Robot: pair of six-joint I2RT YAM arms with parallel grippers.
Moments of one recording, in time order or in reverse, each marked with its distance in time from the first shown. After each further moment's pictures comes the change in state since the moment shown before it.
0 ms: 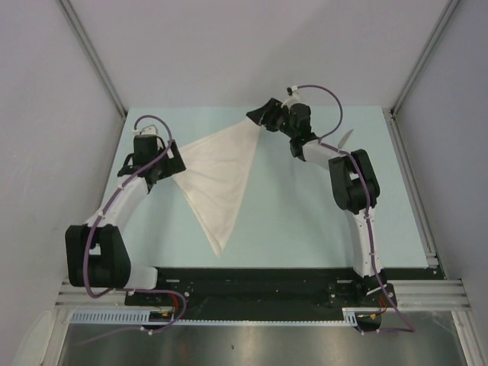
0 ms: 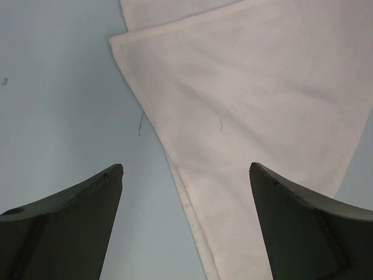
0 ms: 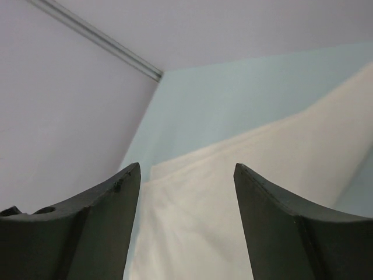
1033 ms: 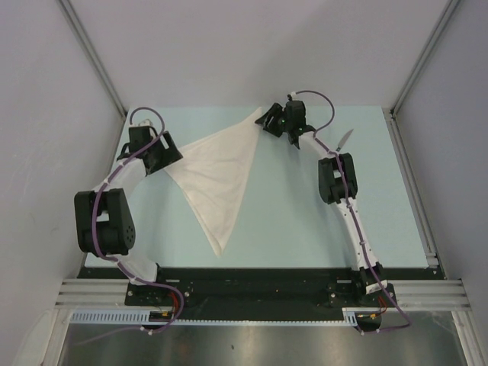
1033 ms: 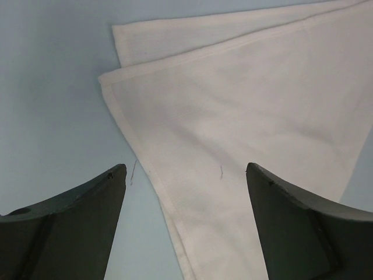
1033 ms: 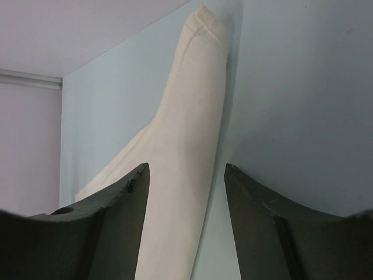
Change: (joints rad) left arm 0.107 0.292 0.150 0.079 0.158 -0.045; right arm -0.089 0.494 0.697 -0.608 0.019 0.016
